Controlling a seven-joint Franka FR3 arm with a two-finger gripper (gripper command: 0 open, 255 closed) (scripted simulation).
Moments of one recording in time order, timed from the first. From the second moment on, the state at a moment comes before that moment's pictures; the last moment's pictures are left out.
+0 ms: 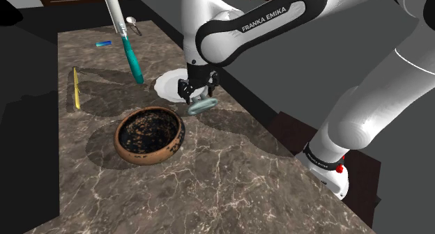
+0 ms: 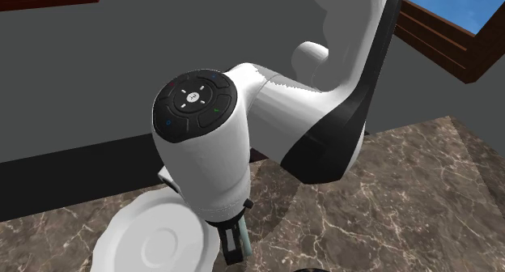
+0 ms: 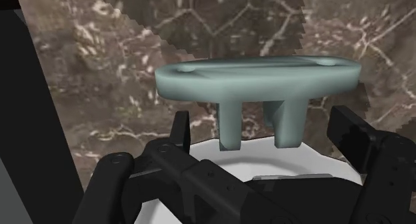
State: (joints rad) arm 0.00 -0.15 0.41 -2.26 0.08 2.14 0.68
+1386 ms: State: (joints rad) arm 0.00 -0.17 0.41 -2.22 0.08 2.09 0.68
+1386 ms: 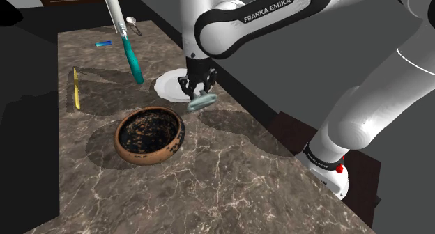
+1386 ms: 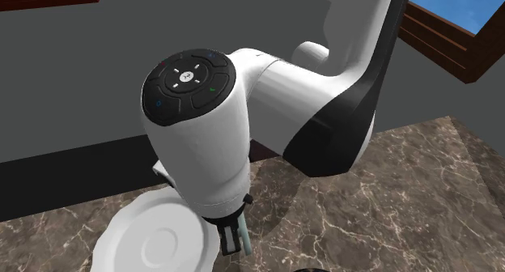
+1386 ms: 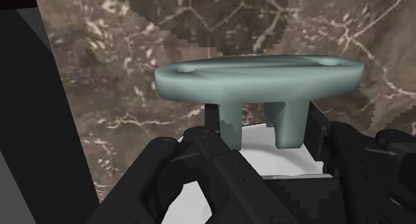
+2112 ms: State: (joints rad) arm 0.00 -0.21 0.40 -2.12 0.09 1.94 0.66
